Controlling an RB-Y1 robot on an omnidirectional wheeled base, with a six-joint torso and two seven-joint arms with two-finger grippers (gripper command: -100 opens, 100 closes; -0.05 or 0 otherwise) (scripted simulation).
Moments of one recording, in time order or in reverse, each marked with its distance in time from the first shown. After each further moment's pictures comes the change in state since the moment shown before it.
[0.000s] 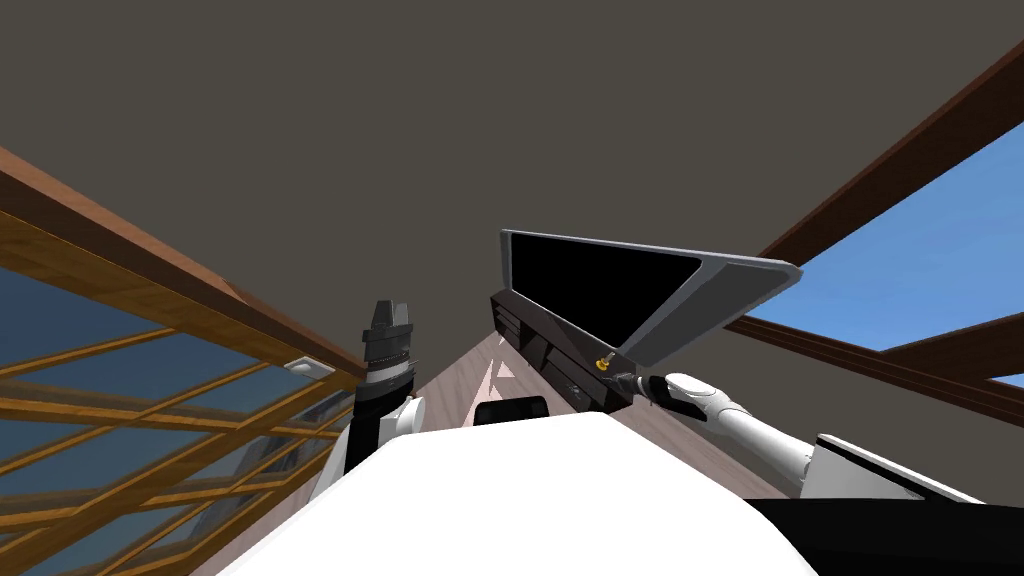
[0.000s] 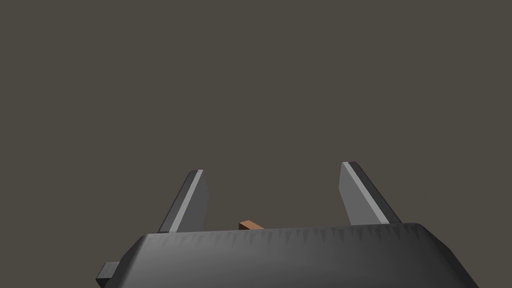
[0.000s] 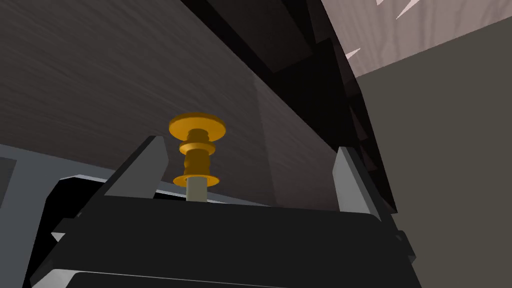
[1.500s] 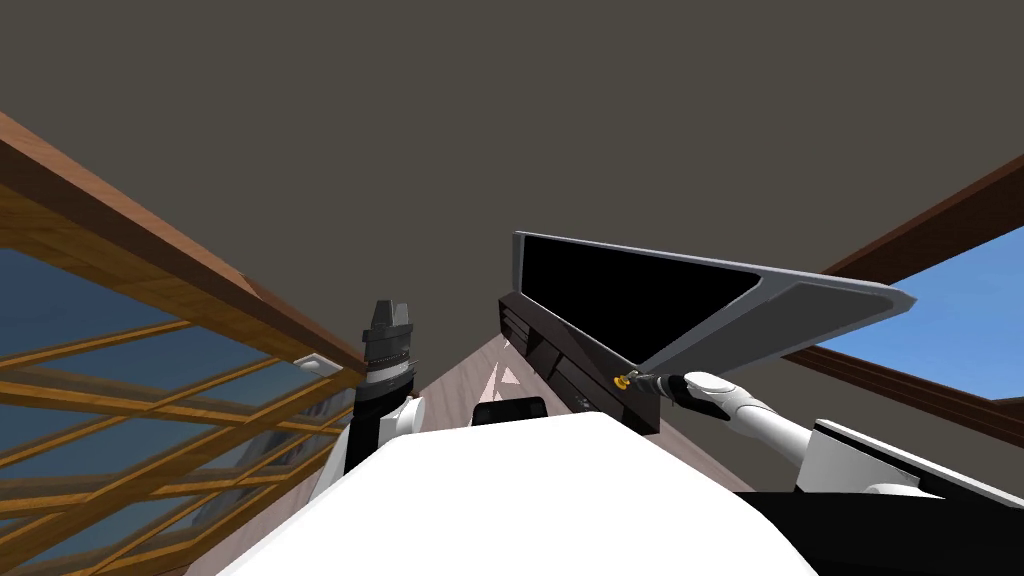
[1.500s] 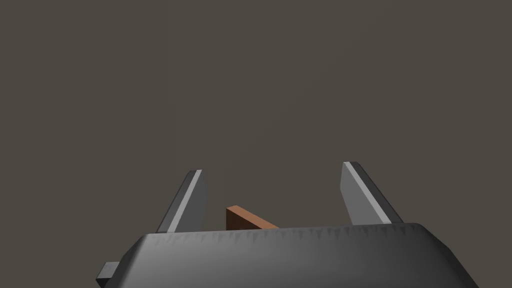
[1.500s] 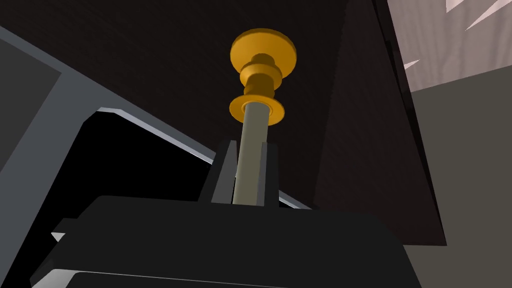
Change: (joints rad) left arm 0.000 0.000 0.000 0.000 0.000 0.000 0.000; right arm -0.056 -0.052 0.031 0.163 0.017 0.023 -0.020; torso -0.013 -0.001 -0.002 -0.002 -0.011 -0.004
